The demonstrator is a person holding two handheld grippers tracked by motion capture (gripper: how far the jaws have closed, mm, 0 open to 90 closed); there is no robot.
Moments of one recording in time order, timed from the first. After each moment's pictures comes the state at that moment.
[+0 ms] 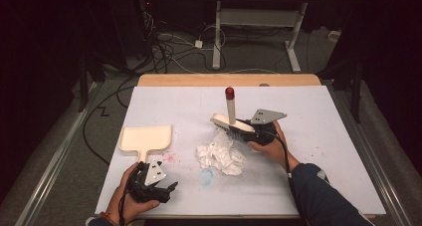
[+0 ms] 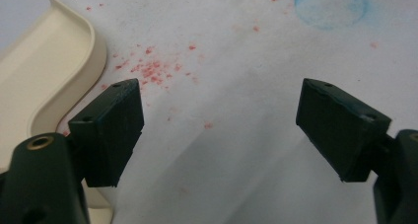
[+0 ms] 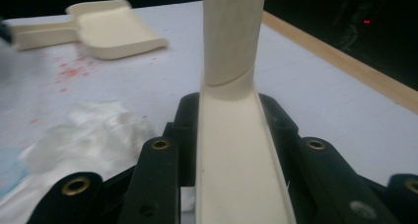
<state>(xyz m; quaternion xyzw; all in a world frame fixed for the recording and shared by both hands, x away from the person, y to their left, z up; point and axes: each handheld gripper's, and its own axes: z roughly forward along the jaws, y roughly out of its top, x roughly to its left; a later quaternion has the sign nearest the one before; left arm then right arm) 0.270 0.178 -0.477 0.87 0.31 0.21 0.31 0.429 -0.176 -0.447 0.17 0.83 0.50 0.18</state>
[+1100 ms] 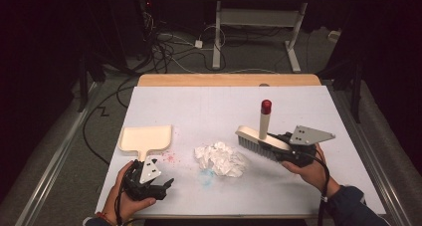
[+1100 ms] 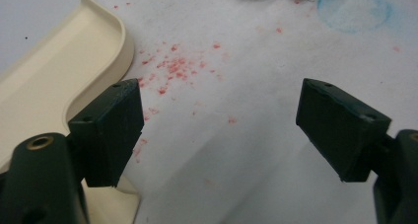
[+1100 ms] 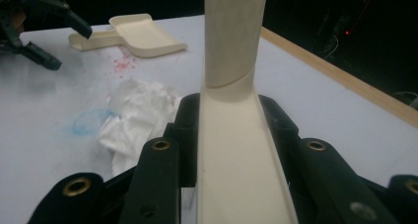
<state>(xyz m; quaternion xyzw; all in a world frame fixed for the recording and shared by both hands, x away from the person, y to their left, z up) 0.272 0.189 -0.474 0.86 0.33 0.22 0.32 0.344 -0.252 -0.409 0.19 0.82 0.51 0.20</state>
